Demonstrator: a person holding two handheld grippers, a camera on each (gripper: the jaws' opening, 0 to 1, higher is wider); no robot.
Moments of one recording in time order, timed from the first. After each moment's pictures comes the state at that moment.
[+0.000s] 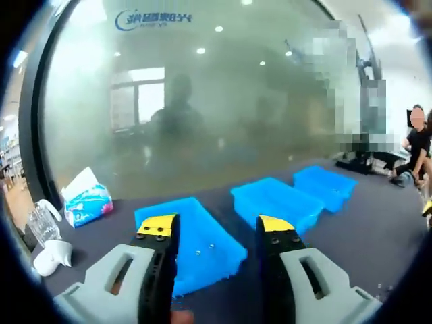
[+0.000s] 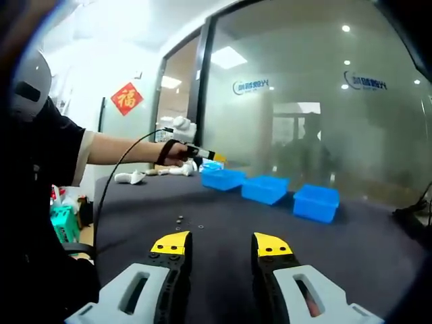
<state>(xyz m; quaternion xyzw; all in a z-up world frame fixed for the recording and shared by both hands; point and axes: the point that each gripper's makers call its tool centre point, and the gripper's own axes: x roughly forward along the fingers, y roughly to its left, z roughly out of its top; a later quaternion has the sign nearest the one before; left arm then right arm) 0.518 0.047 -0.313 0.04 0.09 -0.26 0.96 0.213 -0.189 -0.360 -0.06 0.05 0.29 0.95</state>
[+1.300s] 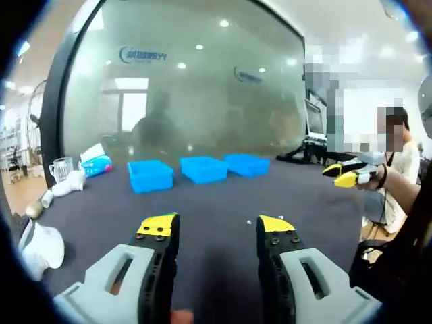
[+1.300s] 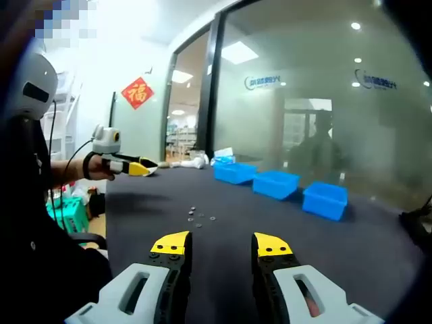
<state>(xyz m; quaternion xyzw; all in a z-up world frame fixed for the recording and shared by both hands) 0.253 0.096 -0.357 0.02 0.06 -0.31 0.95 0.198 -0.182 -0.366 -0.08 0.07 0.33 0.94</state>
